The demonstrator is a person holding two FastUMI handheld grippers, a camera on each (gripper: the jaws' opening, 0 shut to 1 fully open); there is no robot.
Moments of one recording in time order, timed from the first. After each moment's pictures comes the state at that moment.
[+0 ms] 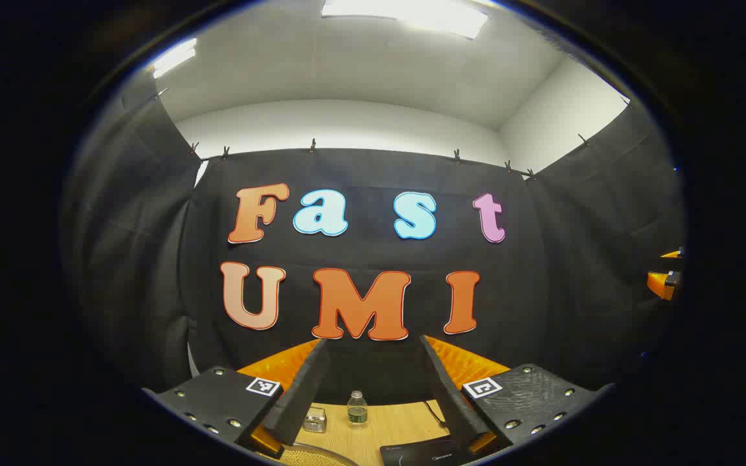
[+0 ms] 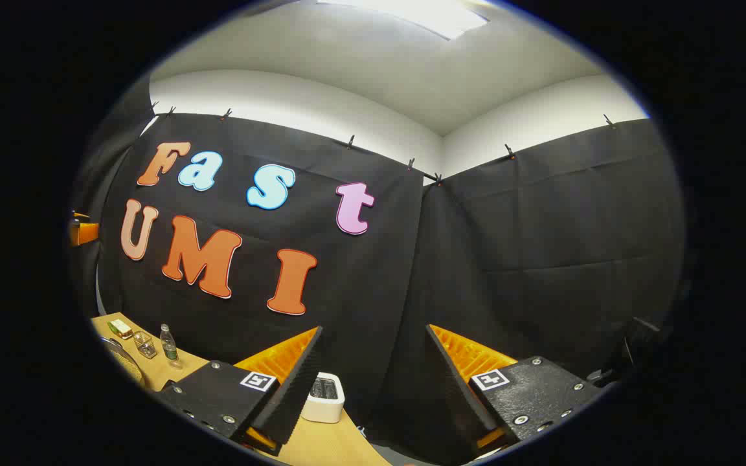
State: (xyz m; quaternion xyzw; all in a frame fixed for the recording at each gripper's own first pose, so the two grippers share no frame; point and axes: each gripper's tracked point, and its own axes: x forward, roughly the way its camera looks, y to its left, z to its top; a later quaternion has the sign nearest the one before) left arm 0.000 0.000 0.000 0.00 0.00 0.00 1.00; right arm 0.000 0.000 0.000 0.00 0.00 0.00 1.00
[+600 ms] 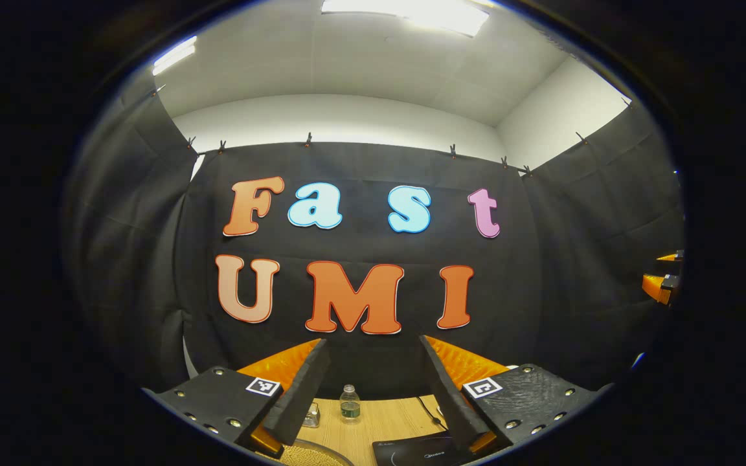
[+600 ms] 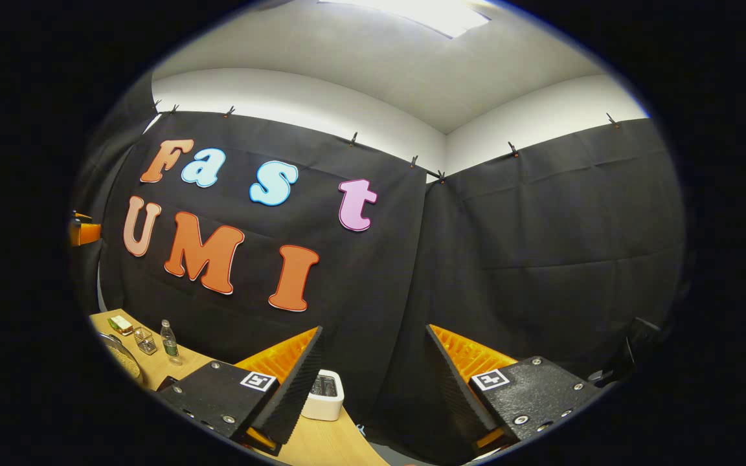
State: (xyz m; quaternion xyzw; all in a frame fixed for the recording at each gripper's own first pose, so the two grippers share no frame) left arm -0.003 -0.020 -0.008 0.00 0.02 -0.01 1.00; right arm 0.001 -0.006 -0.010 0.00 0.01 0.01 1.00
